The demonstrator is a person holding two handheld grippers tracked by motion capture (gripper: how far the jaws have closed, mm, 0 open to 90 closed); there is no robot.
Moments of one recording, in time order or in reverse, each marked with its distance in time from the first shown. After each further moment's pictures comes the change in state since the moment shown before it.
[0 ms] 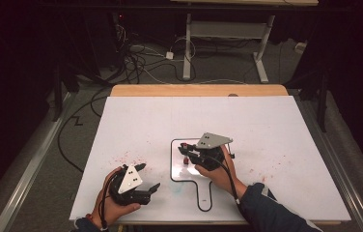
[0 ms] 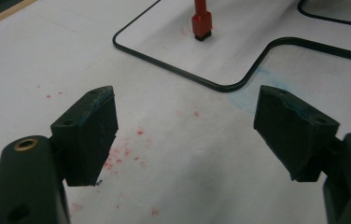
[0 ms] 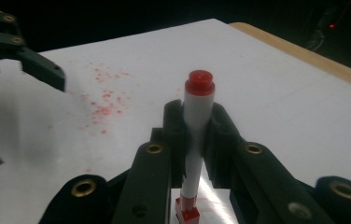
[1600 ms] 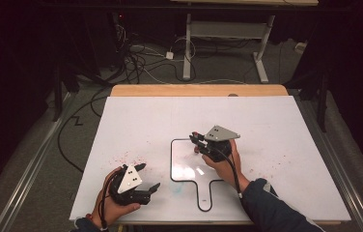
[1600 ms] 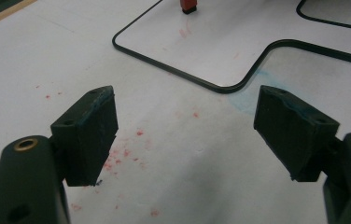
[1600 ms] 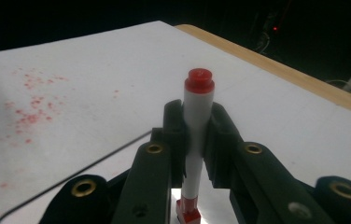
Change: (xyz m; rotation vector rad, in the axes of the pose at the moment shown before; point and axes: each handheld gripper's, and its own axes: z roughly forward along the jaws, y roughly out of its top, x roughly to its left) left arm 0.001 0.000 0.000 -0.005 -0.006 -0.010; right arm -0.026 -0.007 -0.002 -0.024 -0.166 0.032
